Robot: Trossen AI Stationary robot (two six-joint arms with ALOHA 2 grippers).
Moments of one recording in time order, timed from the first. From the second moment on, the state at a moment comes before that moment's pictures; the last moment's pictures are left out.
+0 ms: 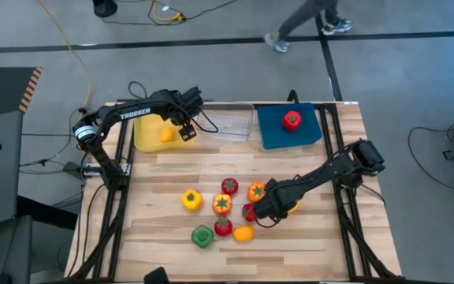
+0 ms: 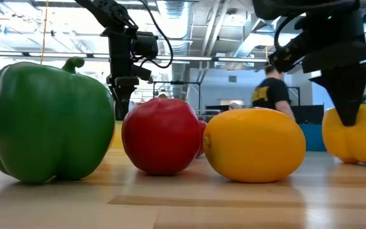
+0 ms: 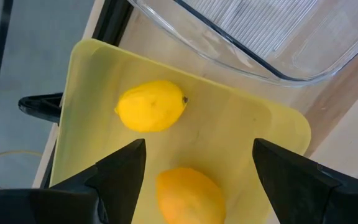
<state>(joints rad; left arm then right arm) 0.61 1.69 1.32 -0.97 -0.24 0.14 0.36 1.82 1.29 -1.30 0.09 1.12</state>
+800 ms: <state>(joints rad) 0.61 1.51 1.32 -0.93 -0.21 0.13 0.12 1.80 1.29 -1.34 0.27 0.85</state>
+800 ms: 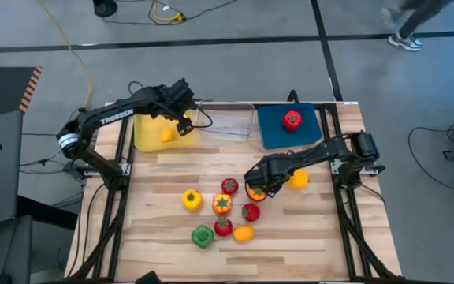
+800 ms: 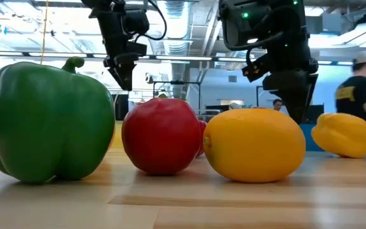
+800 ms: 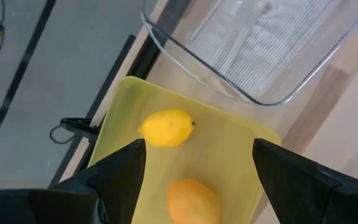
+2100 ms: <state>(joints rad) 0.50 1.45 1.32 -0.90 0.00 0.16 0.13 1.69 1.34 -1.44 0.26 0.58</state>
